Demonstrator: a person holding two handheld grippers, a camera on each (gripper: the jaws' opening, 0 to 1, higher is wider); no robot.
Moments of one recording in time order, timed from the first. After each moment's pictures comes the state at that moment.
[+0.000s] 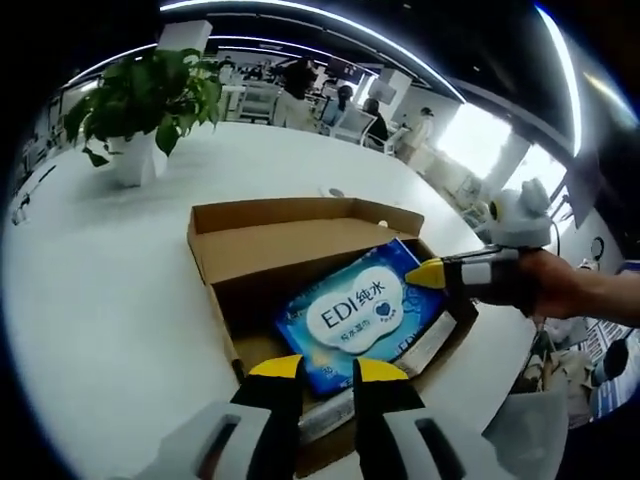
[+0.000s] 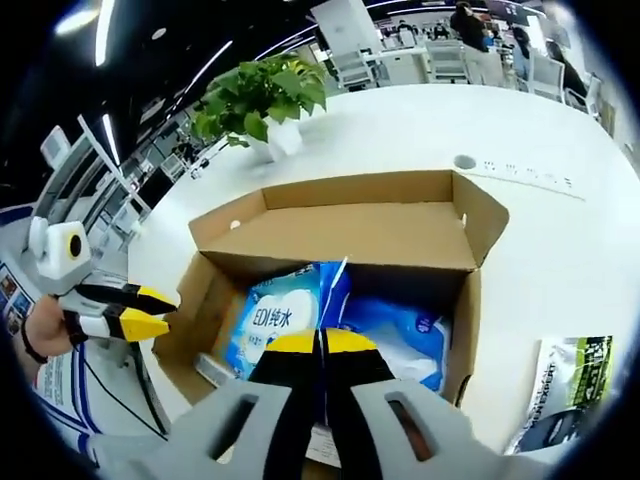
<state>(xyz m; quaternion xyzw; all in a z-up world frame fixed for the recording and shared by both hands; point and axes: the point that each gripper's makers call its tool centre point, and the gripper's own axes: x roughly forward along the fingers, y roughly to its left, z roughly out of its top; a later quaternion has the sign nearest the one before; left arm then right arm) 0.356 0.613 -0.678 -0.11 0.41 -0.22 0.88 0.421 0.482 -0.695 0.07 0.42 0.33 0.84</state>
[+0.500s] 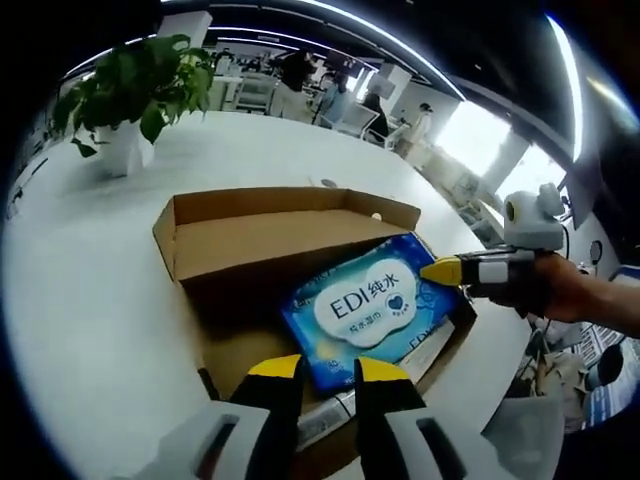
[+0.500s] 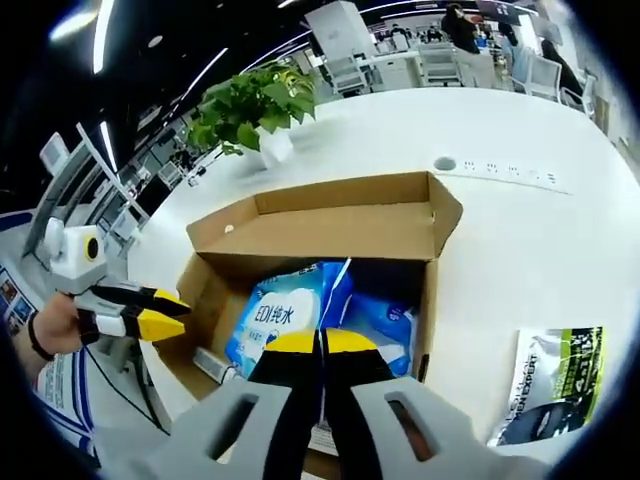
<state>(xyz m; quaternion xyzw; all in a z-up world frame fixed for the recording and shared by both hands) 0.365 0.596 -0.697 -0.12 0.42 -0.22 0.87 0.412 0.458 -0.689 0.08 0.42 0.32 0.85</state>
